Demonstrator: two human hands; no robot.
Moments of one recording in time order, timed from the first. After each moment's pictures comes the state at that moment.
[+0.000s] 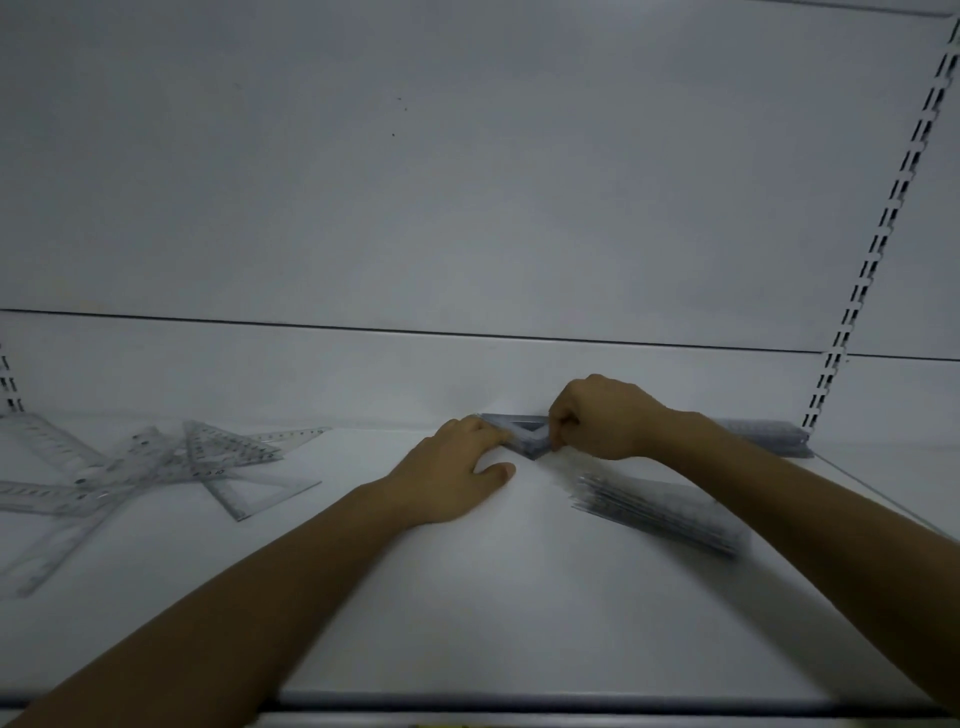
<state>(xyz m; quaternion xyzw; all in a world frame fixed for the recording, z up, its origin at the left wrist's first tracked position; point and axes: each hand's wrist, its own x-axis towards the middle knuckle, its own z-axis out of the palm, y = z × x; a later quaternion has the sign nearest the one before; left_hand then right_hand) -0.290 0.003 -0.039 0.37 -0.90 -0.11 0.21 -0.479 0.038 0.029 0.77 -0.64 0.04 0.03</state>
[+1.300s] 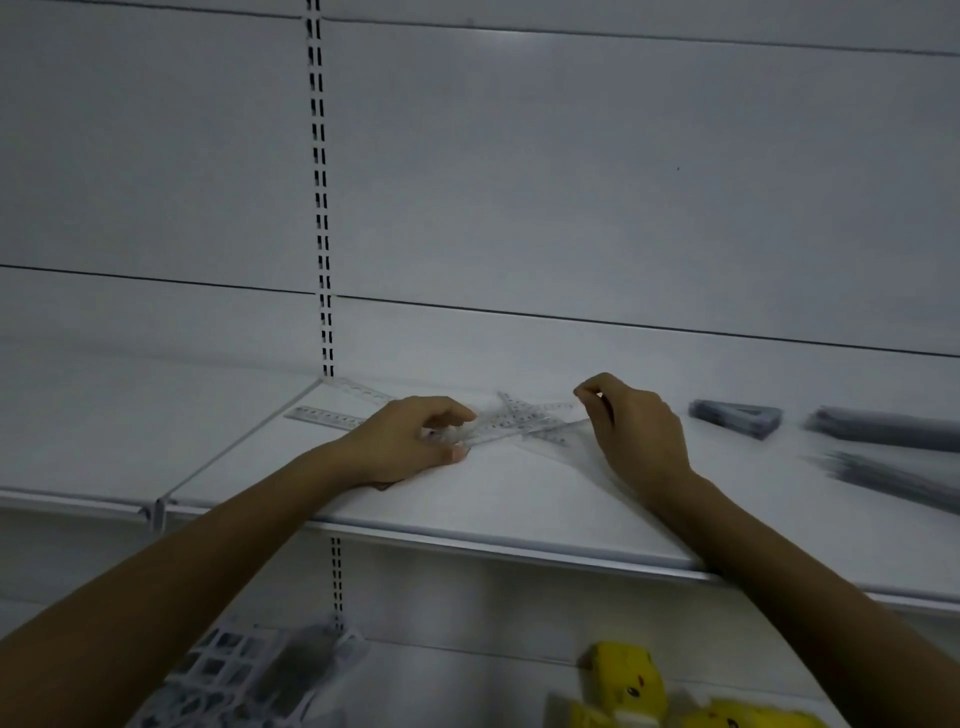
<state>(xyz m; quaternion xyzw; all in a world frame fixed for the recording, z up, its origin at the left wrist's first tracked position) 0.044 0.019 -0.031 0.42 -0.85 -0.19 0.26 -0.217 0.057 -0.026 0.68 -0.61 0.37 0.16</state>
